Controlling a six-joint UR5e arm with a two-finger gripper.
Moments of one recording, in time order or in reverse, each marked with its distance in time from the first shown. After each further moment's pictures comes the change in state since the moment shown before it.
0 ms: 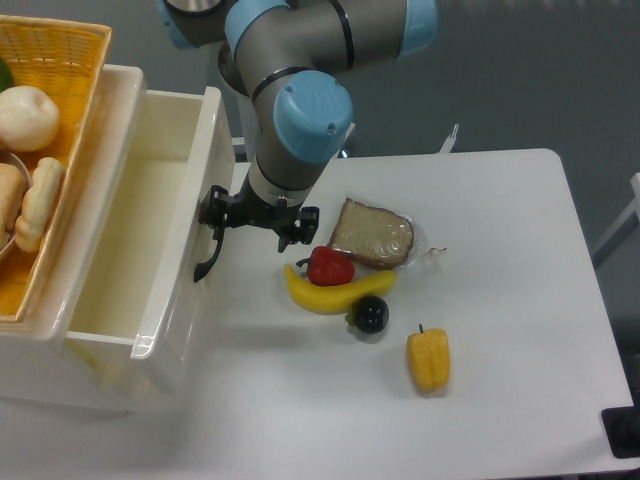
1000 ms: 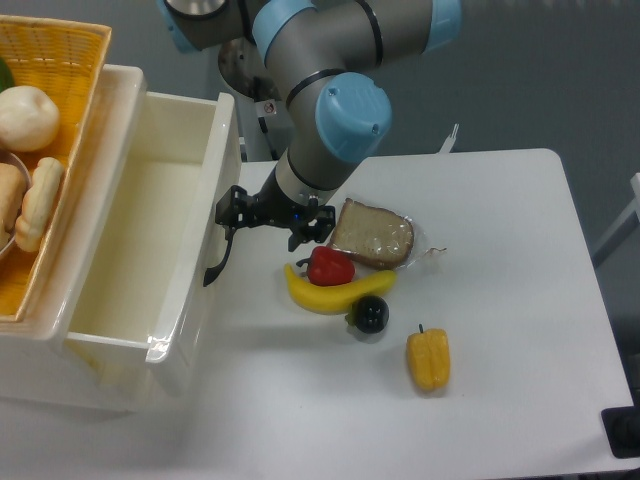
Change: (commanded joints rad) arm 0.070 0.009 0.034 -0.011 -0.025 0.072
